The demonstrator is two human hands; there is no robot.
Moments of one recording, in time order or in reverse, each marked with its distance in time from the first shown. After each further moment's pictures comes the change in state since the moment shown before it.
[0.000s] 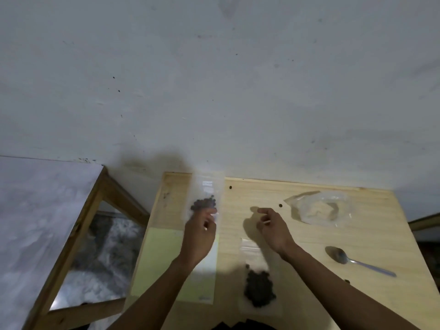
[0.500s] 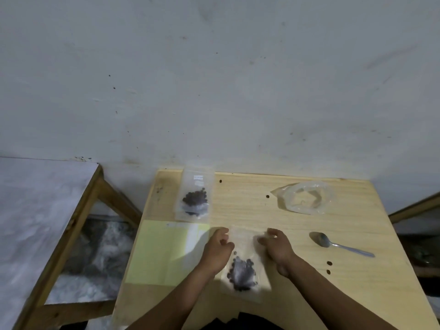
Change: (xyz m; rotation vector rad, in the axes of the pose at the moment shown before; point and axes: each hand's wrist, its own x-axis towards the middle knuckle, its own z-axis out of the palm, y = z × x) left_hand -0.064 0.004 0.062 -0.191 -0.355 -0.380; right_hand -0.048 0.064 -0.005 0.374 0.024 0.375
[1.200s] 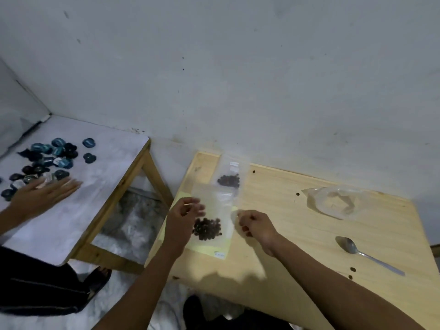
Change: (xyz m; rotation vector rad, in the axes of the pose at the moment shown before) left_hand -0.071 -0.035 -0.119 -0.483 0.477 0.308; right_hand -0.051 -0.027 0.084 -0.157 -0.412 -0.325
